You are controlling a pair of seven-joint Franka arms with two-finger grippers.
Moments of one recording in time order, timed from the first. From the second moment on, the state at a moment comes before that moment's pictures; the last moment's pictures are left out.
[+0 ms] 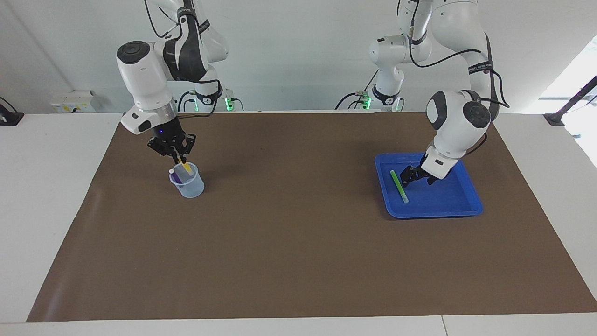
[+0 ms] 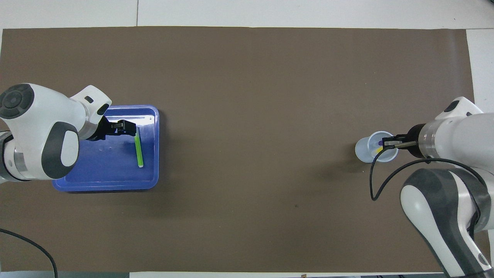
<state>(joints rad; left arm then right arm) 0.01 0.15 -0.14 -2.11 -0.04 2.23 -0.11 0.02 -0.18 0.03 -2.26 0.00 2.20 -0.01</state>
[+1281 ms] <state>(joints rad) -0.01 0.21 -0.15 -2.13 0.00 2.26 -0.10 0.02 -0.13 0.03 -2.30 0.00 2.26 -0.01</state>
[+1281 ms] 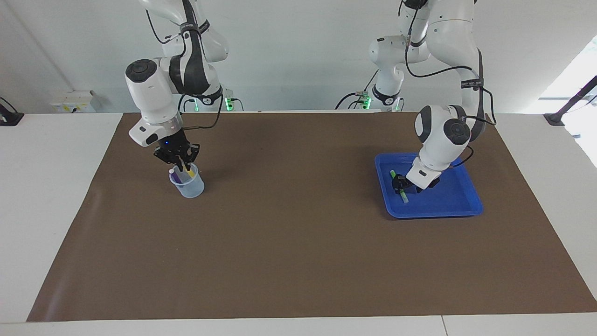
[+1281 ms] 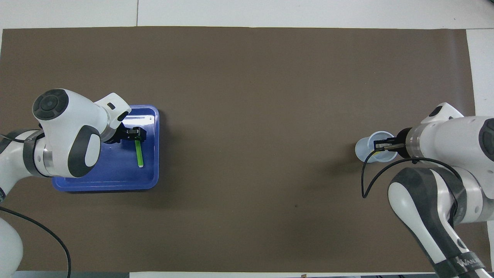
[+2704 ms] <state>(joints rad) 0.01 0.21 -0.14 -1.97 -0.04 2.03 -0.11 0.02 -0.07 -0.01 -1.71 0.00 1.71 0.00</state>
